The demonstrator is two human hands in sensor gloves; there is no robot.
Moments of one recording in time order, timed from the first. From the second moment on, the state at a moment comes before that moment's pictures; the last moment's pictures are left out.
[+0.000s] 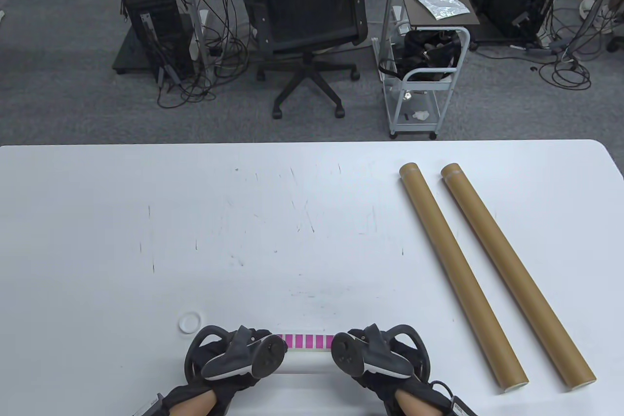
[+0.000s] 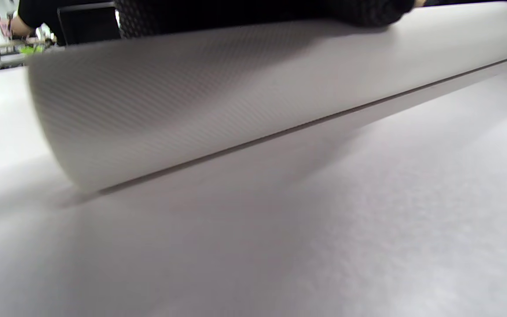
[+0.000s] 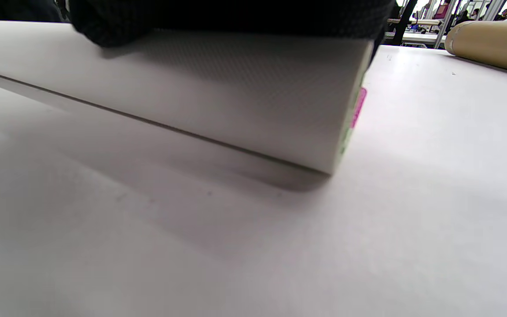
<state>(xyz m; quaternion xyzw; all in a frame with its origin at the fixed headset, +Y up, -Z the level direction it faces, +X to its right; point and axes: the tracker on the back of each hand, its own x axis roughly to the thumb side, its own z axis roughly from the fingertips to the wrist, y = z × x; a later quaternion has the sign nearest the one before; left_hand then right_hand) -0.141 -0.754 -0.249 -0.09 -0.24 -0.07 0.96 0.073 -0.755 -0.258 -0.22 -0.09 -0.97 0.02</state>
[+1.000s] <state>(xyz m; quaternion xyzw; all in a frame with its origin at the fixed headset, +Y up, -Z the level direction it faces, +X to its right) -0.136 -0.744 -0.234 -0.13 -0.29 0.09 0.94 0.071 -0.747 -0.252 -0.22 -0.07 -0.97 0.05</state>
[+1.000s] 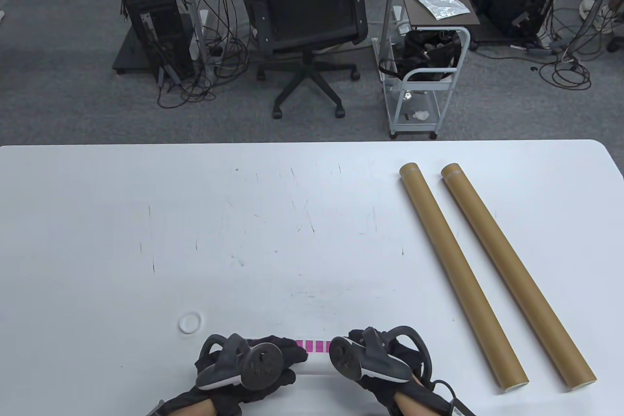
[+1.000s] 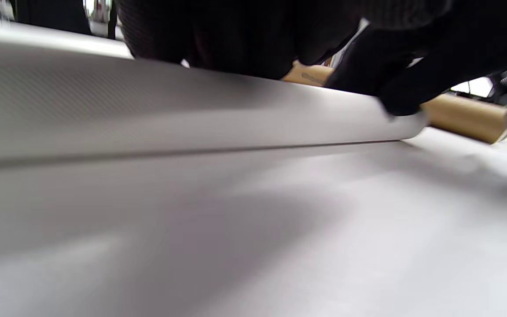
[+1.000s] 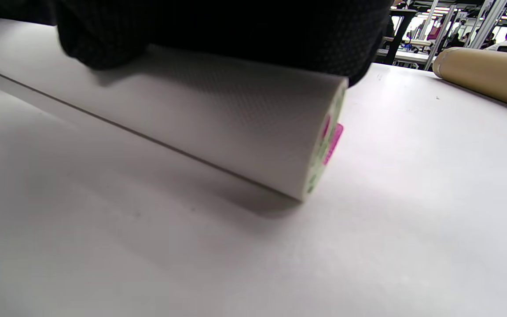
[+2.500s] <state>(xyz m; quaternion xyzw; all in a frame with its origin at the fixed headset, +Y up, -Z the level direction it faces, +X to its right) -0.131 -0.750 -0.240 0.11 -0.19 -0.18 0.96 0.076 -0.736 -0.253 -0.22 -0.08 -0.97 -0.09</state>
